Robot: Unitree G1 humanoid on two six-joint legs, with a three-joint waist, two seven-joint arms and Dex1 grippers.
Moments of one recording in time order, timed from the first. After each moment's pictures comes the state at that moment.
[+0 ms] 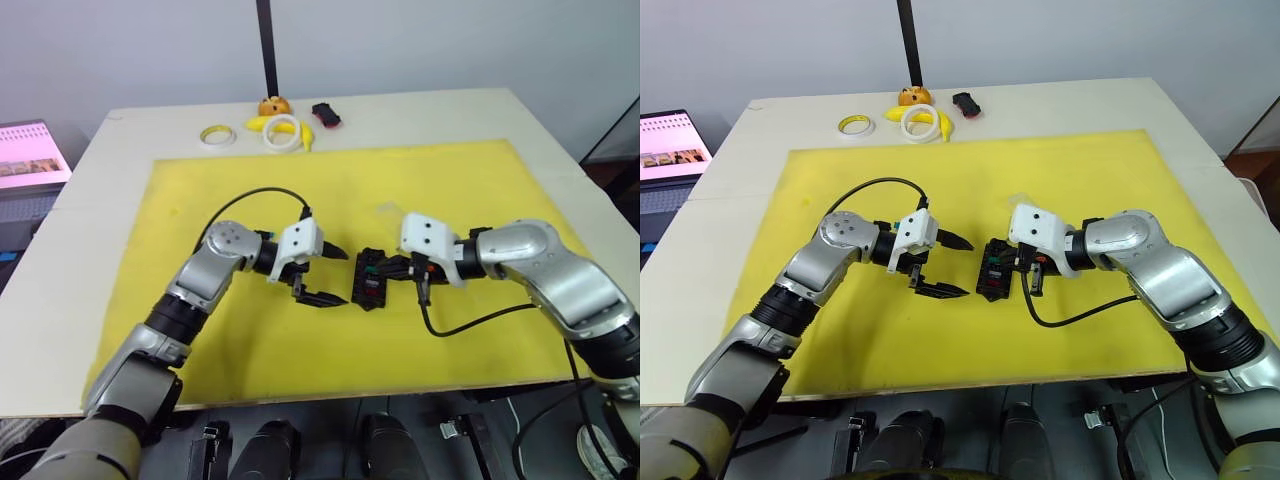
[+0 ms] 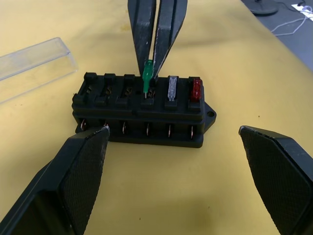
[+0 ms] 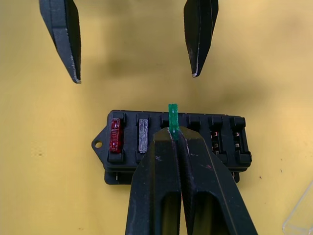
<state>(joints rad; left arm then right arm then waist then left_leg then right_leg) -0.74 0.43 -0.37 0.27 -0.23 0.15 -1.29 -0.61 -0.92 0.33 -0.29 0.32 0.63 1.02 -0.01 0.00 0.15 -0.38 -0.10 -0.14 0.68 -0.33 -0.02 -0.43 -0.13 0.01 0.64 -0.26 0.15</state>
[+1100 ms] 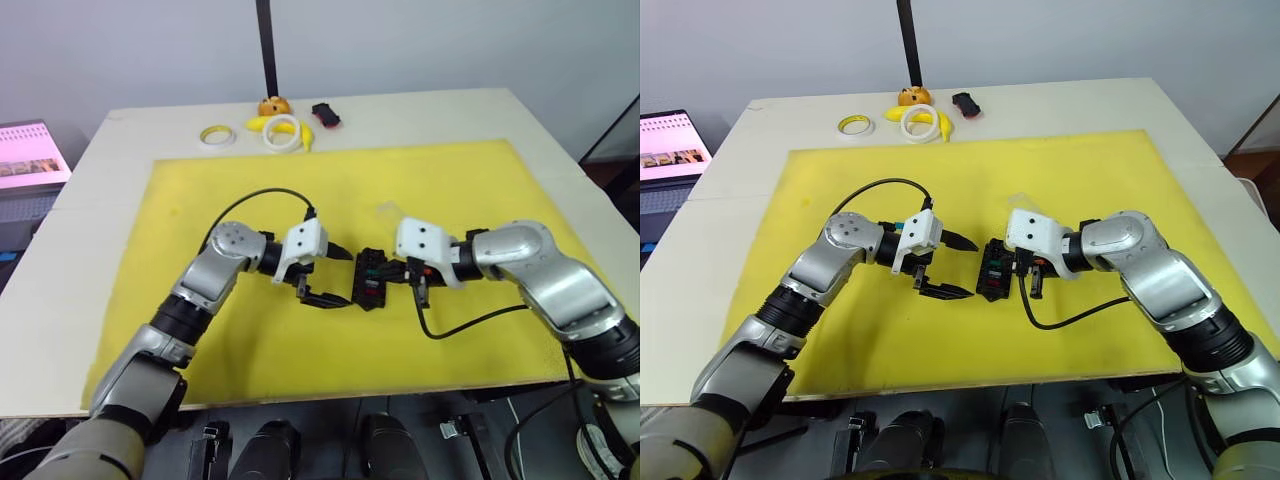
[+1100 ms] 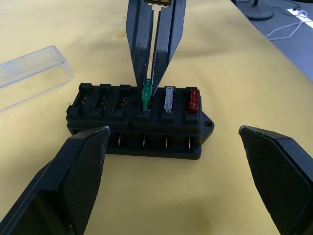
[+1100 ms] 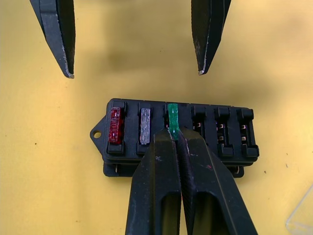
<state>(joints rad) -0.74 0.41 -0.37 0.27 -0.23 0.15 -1.28 -0.61 -0.89 0.32 -0.29 0.22 0.65 1.08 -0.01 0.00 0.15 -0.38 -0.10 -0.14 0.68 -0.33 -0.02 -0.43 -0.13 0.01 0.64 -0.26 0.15</state>
